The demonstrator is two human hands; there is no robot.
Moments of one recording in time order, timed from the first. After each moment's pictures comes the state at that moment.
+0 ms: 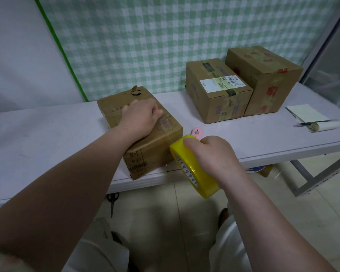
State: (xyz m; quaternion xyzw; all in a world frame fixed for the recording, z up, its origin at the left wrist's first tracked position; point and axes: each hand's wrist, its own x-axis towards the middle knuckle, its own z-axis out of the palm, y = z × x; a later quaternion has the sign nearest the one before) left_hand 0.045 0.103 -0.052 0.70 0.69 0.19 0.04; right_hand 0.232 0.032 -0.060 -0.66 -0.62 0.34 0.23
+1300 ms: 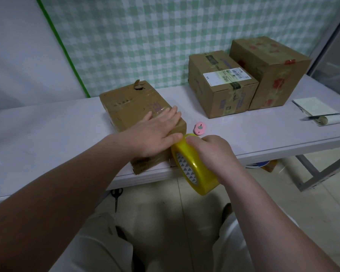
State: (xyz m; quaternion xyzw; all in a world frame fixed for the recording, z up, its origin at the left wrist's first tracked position) left_hand 0.053 0.064 -0.056 0.83 0.54 -0.06 0.09; right_hand 0.226 0.032 -0.062 -0.66 -0.61 0.39 0.22
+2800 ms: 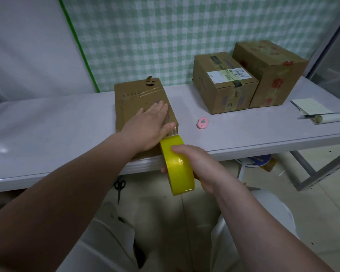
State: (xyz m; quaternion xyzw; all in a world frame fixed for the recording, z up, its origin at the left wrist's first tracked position) left_hand 0.040 0.034 -0.063 0.78 0.63 0.02 0.03; right_hand 0.207 -0.014 -0.085 -0.48 -0.50 0.68 0.25
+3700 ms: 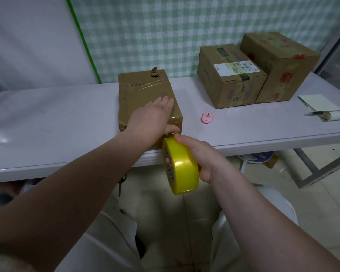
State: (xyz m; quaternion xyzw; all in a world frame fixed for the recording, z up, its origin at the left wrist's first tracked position) left_hand 0.049 0.045 -0.068 0.76 0.64 0.02 -0.05; right_hand 0.196 -0.004 -0.084 -0.49 -0.36 0.75 0.26
